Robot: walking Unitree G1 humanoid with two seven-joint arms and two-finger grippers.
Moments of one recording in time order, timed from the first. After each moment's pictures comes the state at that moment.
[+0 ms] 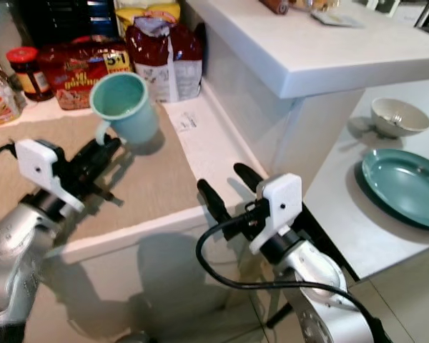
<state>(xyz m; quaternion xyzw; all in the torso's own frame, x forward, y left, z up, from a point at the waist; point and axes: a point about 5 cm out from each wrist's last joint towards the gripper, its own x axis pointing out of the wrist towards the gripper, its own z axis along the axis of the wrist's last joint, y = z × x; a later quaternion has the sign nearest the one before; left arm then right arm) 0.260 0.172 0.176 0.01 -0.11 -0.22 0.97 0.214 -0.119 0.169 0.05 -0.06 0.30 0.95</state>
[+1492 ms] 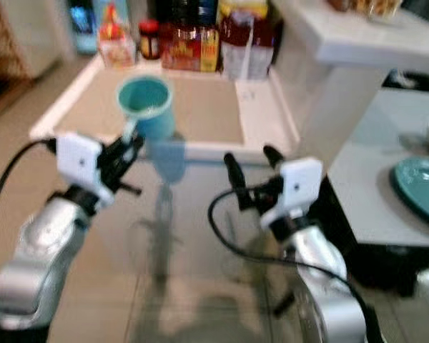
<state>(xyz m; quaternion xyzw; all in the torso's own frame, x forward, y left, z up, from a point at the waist) 0.266 0.127 0.185 0.04 -0.09 -0.20 0.98 0.235 -0.138 0.175 0.04 -0.09 0.17 0.98</state>
